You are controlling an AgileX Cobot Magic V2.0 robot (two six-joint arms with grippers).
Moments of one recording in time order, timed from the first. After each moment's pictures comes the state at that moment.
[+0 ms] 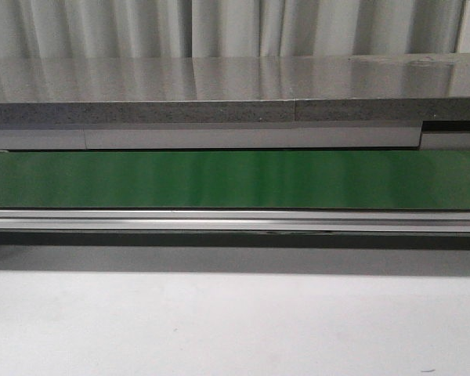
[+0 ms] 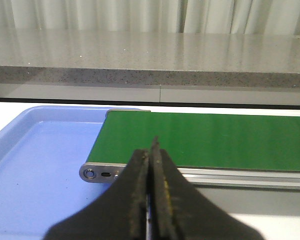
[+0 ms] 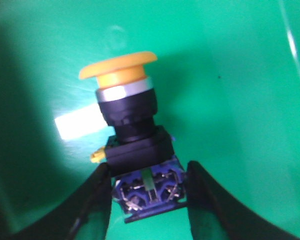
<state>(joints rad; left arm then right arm) -0.04 -0.01 0.00 -0.02 0.15 0.00 -0.55 1.74 -1.13 0.07 0.61 -0.17</state>
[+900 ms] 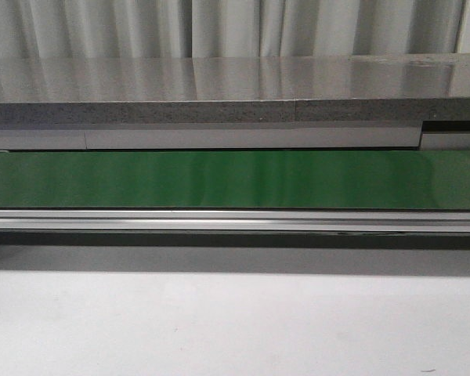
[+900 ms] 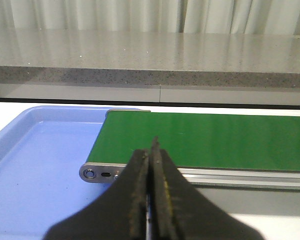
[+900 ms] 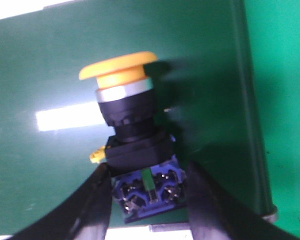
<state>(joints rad) -0.04 -0.01 0.00 -0.02 0.15 0.00 -0.28 1.57 -1.09 0.22 0.79 -0.12</state>
